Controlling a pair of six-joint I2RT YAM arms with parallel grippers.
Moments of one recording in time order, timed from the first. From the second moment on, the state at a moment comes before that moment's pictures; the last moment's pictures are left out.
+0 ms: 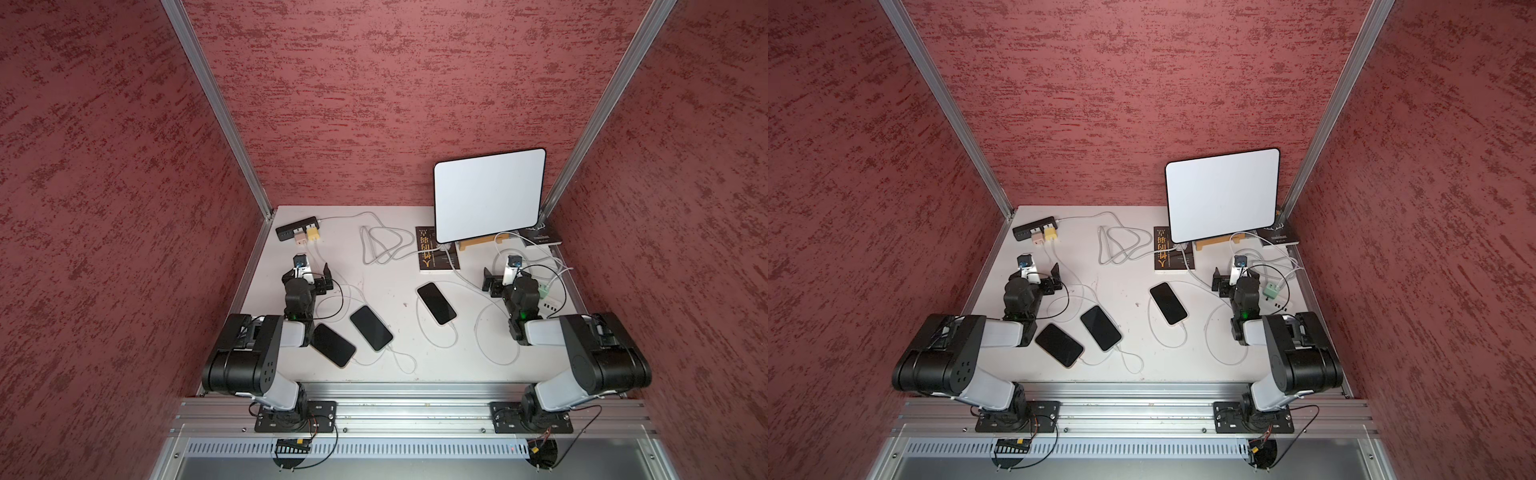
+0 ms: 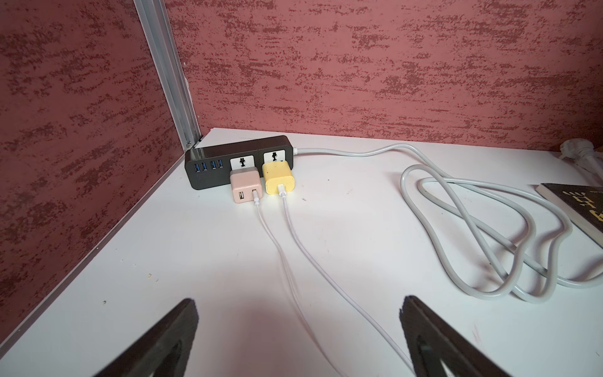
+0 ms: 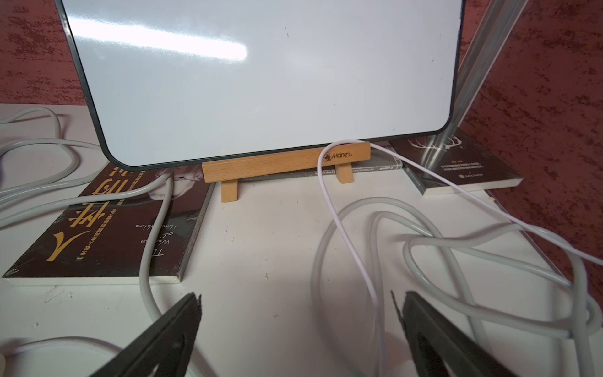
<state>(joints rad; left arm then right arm) -0.03 1.52 0.33 0.99 -0.14 -0.06 0.06 1.55 0.36 0.92 0.07 0.01</state>
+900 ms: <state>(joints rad) -0.15 1.29 0.58 0.37 -0.37 -0.04 0.34 1.34 0.98 -0.42 -0.24 0.07</state>
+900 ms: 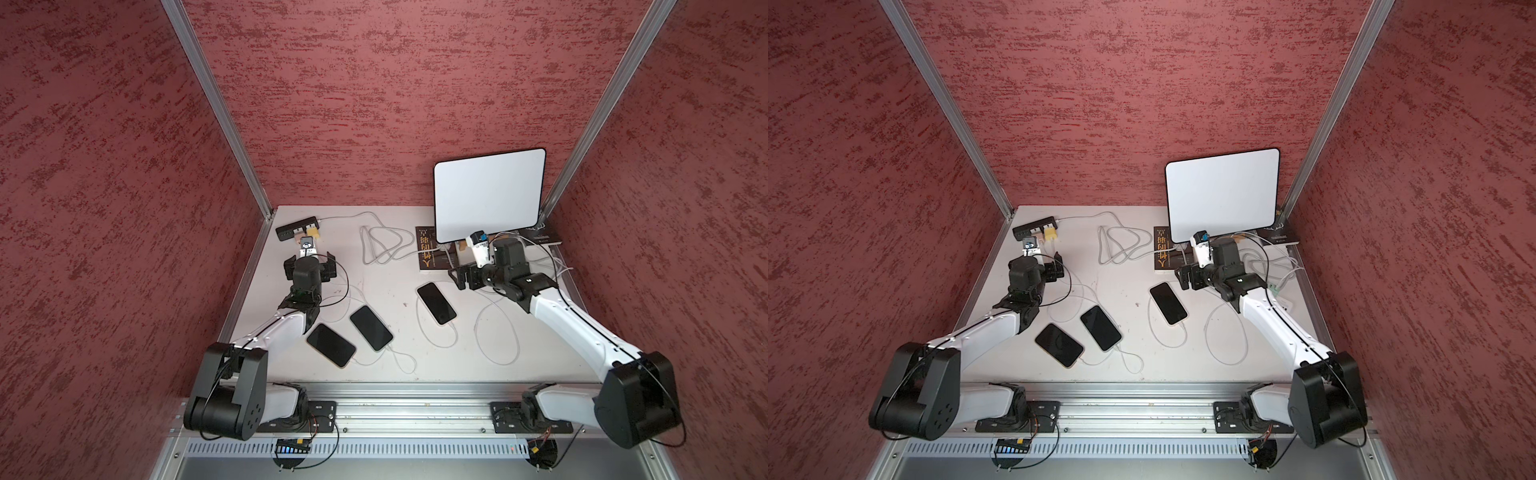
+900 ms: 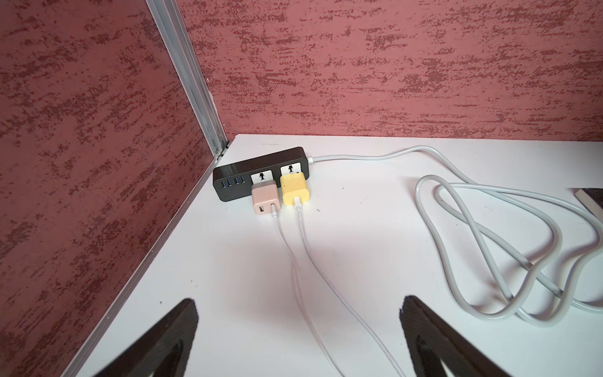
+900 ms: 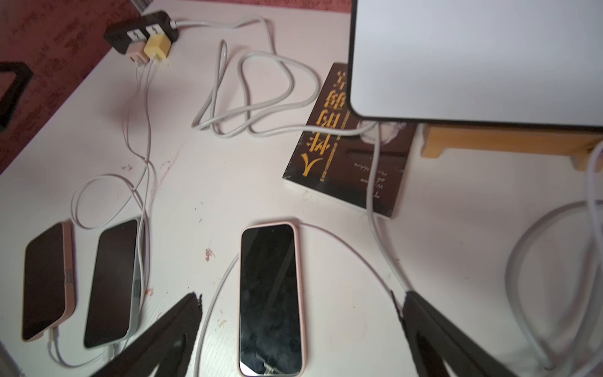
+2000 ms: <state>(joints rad) -0.15 1.16 0.55 0.24 -0.35 -0.11 0.62 1.93 1.30 -0.83 0.04 0.06</state>
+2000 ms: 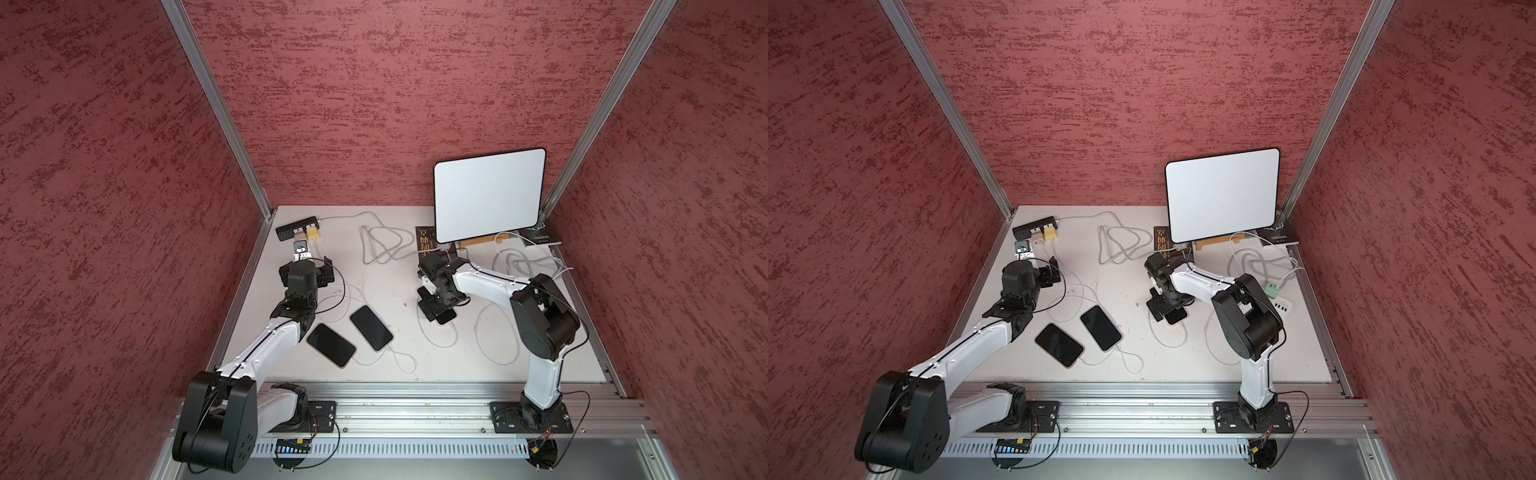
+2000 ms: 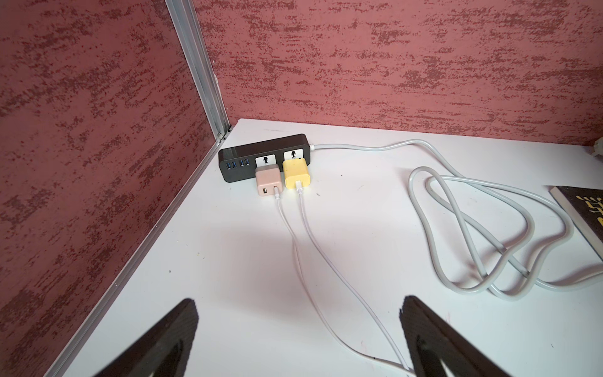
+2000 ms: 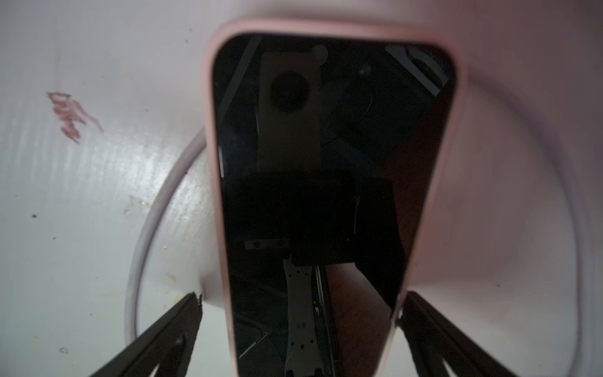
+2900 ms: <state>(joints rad) -0.13 1.14 0.55 0.20 -0.32 -0.12 0.62 1.93 1.30 -0.79 0.06 0.07</state>
